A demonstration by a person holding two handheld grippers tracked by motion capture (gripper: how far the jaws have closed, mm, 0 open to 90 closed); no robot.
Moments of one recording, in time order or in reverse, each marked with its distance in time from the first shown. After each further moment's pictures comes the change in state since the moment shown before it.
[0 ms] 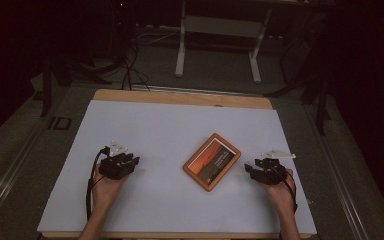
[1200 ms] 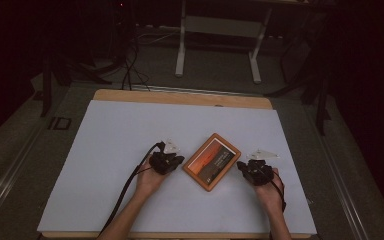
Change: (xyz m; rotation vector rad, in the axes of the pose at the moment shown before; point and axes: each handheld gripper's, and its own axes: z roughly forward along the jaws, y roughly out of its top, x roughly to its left) left arm -0.093 0.042 0.090 0.040 -0.265 0.284; right arm 0.037 0.010 0.014 -0.003 0.019 -0.073
